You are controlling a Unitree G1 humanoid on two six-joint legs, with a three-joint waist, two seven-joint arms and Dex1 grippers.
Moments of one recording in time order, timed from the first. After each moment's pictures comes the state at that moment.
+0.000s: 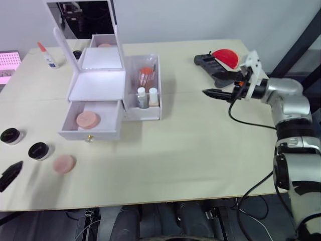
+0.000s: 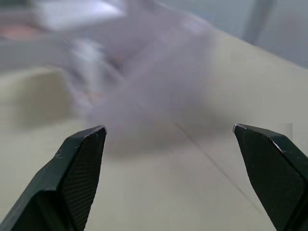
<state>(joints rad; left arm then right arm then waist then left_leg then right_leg) 0.58 0.70 1.02 -0.38 -0.69 0.66 -0.76 -1.00 -0.67 0.01 0.55 0.34 0.30 1.38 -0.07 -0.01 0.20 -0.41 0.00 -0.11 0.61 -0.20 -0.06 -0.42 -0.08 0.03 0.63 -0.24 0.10</state>
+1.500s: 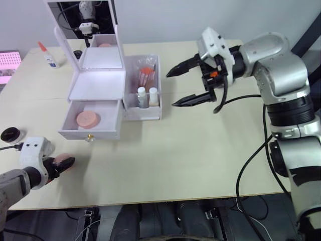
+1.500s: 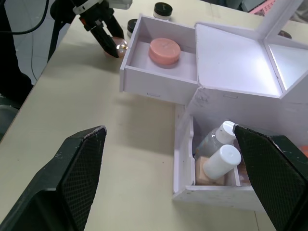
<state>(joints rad) 0.17 0.75 0.62 -0.47 -0.68 1.27 -0.32 -1.17 -0.65 0.24 0.21 0.31 0.47 1.49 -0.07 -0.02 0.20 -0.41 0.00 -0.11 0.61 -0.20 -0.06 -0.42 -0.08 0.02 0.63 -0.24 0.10</state>
